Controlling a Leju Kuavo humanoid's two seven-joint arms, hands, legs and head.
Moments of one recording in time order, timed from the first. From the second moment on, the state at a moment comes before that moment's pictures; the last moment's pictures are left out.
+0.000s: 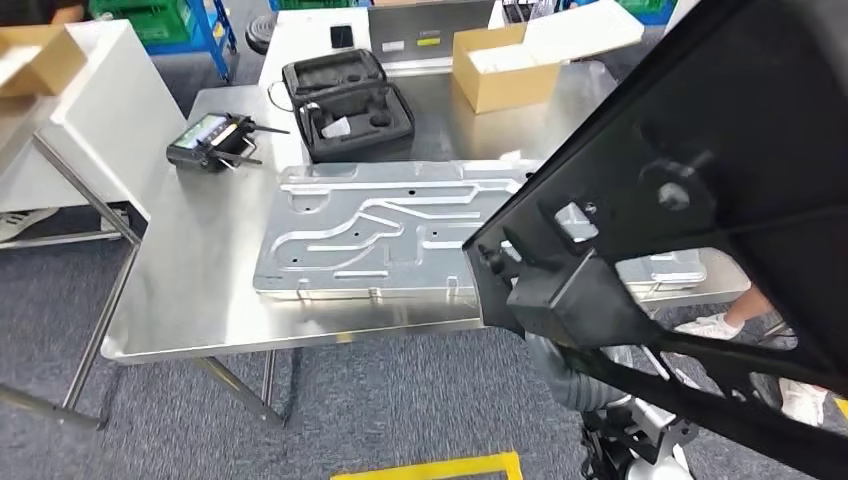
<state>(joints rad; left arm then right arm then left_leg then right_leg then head) -0.09 -0.03 -1.01 -0.23 0.72 0.41 -0.12 0.01 -0.46 0.42 -2.13 -0.15 -0.49 -0.14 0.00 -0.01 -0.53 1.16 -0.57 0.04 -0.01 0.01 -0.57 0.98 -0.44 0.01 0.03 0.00</state>
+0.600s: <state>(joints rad) -0.09 -0.03 -1.01 -0.23 0.73 0.41 -0.12 0.01 -0.46 0.41 -2.13 -0.13 -0.50 -0.12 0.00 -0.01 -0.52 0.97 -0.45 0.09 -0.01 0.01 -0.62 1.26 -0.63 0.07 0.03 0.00</state>
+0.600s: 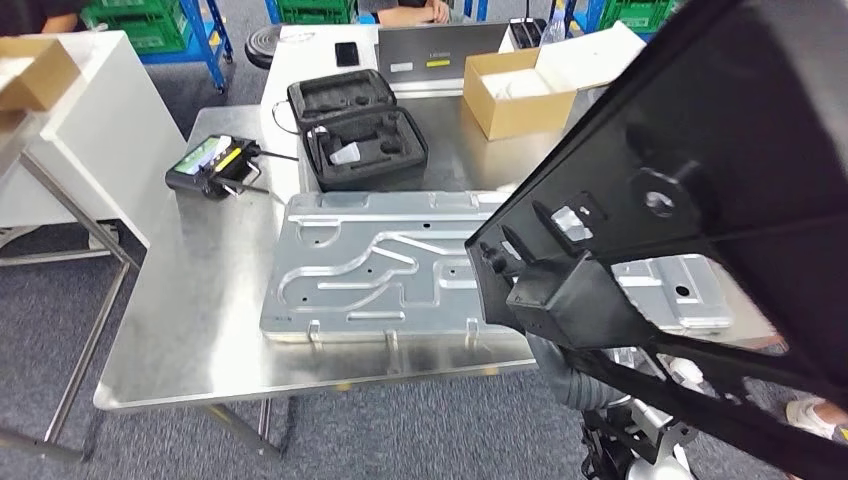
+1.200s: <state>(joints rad) -0.10 -0.02 -1.01 -0.22 0.74 0.39 -0.13 0.05 -0.65 0.18 -2.10 0.44 -0.42 0.40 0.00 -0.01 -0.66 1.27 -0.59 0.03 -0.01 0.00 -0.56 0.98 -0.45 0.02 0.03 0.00</state>
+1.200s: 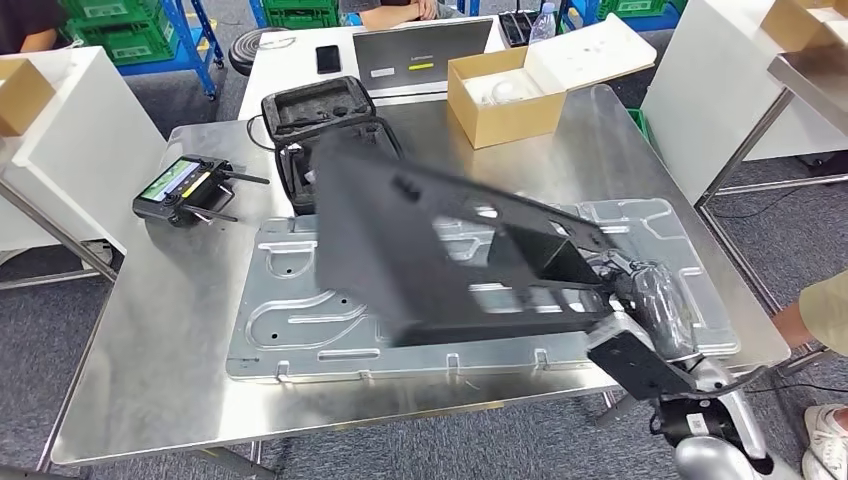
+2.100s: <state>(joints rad) -0.10 -0.02 -1.05 -0.22 0.71 0.37 -0.11 0.16 -0.87 -0.06 -1.82 0.85 -0.13 0.63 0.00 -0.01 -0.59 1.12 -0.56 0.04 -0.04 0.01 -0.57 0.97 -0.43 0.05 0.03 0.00</state>
